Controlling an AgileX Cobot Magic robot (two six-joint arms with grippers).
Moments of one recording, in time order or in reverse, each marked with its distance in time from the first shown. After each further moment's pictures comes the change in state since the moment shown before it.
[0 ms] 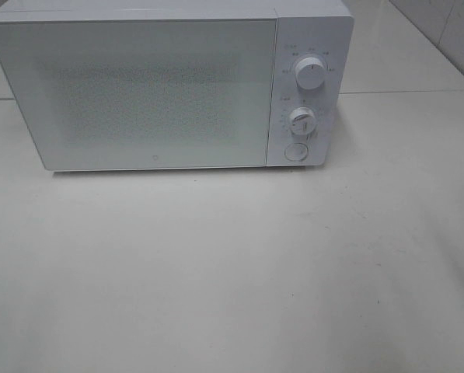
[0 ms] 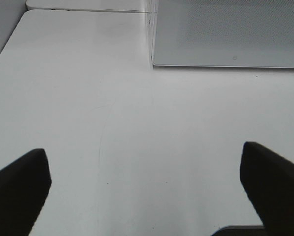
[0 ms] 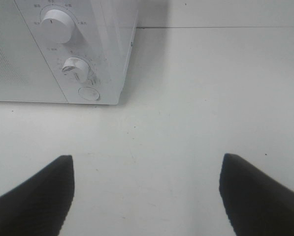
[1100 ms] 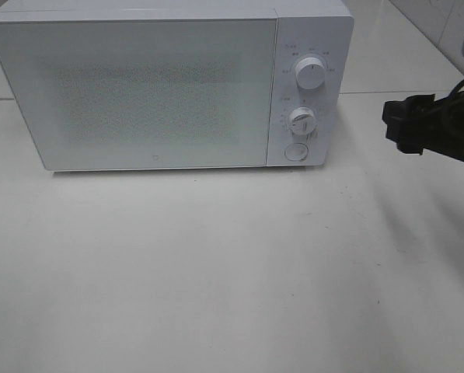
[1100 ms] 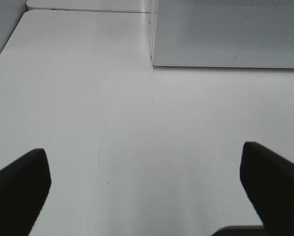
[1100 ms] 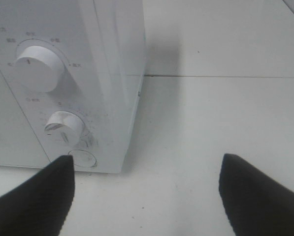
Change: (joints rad) left arm 0.000 0.000 0.000 0.000 0.000 0.000; right arm 0.145 0.558 0.120 0.235 -0.908 -0.207
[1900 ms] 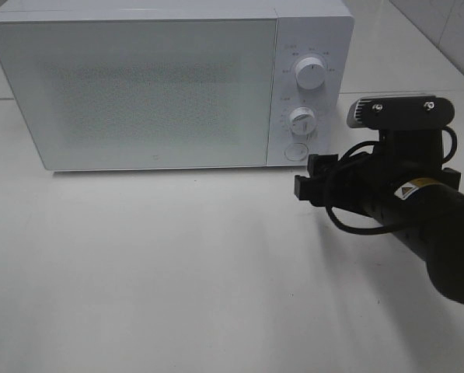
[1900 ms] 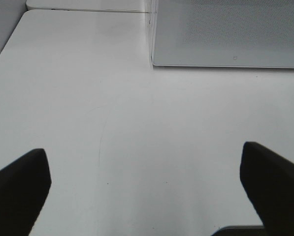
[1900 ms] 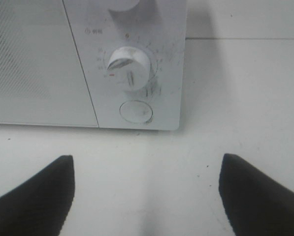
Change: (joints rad) left arm 0.000 0.000 0.000 0.000 0.000 0.000; right arm 0.478 0.347 -0.008 0.562 -0.383 -0.174
